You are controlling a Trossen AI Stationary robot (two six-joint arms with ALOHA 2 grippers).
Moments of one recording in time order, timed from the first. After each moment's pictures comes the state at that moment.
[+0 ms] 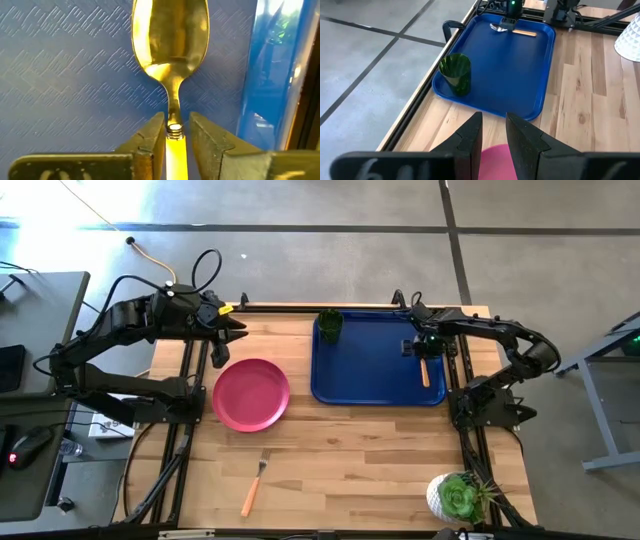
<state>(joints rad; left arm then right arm) 0.31 0.96 1.37 -1.02 -0.08 0.03 -0.92 1.47 0.70 -0.74 0.03 0.65</state>
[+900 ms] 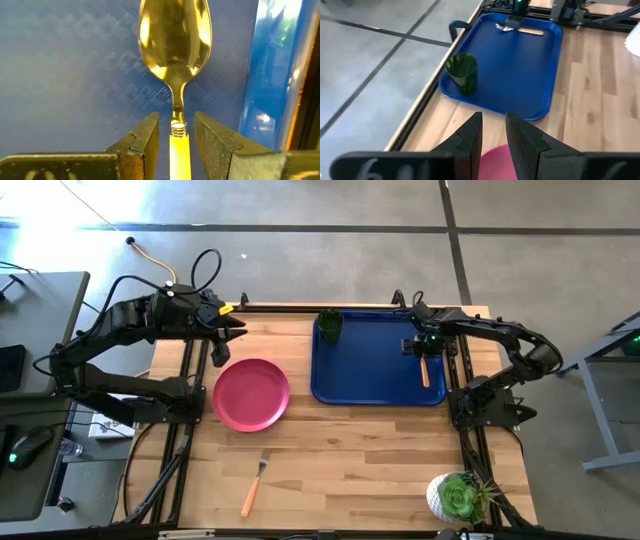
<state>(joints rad) 0.31 0.96 1.37 -1.03 -0.11 0.05 -0.92 1.44 0.71 -0.74 0.02 0.65</state>
